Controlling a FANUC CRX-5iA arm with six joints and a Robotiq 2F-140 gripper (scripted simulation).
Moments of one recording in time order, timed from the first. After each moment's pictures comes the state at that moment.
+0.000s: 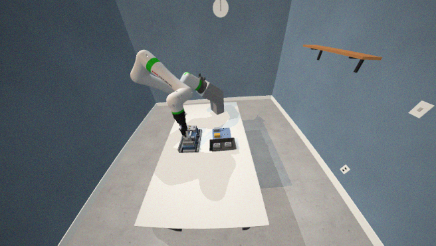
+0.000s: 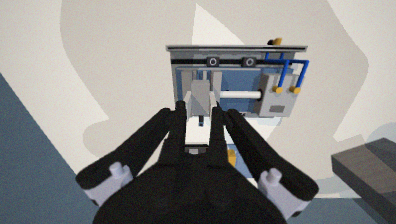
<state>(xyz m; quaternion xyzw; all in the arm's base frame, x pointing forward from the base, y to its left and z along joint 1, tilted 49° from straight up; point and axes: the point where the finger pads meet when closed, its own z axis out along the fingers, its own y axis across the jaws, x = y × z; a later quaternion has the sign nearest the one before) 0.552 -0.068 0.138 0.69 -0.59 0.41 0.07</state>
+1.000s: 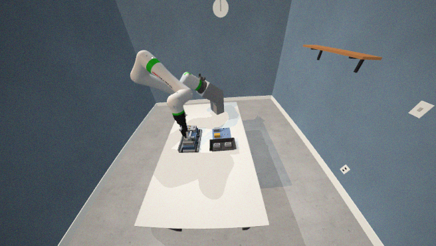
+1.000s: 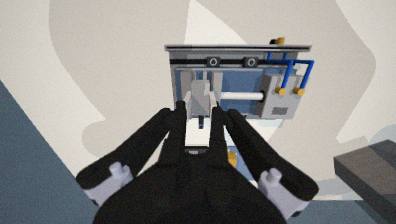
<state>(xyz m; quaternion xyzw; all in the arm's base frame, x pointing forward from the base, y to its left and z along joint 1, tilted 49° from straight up) 0.557 -0.074 0.131 0.69 -0.59 0.41 0.07</state>
